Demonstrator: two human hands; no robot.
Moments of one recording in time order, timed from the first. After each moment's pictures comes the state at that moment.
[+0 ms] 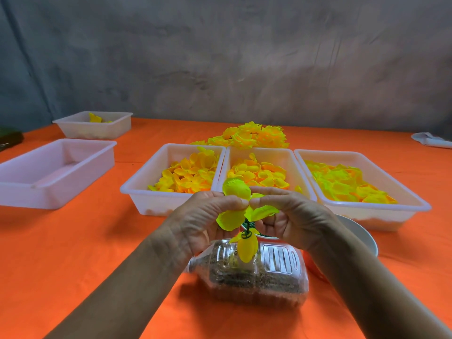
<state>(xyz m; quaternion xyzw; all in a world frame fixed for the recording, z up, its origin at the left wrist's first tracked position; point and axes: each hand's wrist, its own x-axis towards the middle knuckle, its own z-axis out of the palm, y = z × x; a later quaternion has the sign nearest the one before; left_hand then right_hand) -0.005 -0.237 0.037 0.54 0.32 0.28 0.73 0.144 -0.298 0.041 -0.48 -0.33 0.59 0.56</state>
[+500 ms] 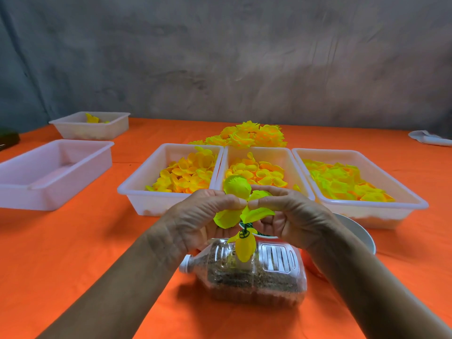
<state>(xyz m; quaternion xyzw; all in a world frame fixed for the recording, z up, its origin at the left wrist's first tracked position) -0.004 -0.229 0.036 0.56 0.30 0.25 0.73 0.147 -0.298 0.040 -0.46 -0.35 0.60 0.56</state>
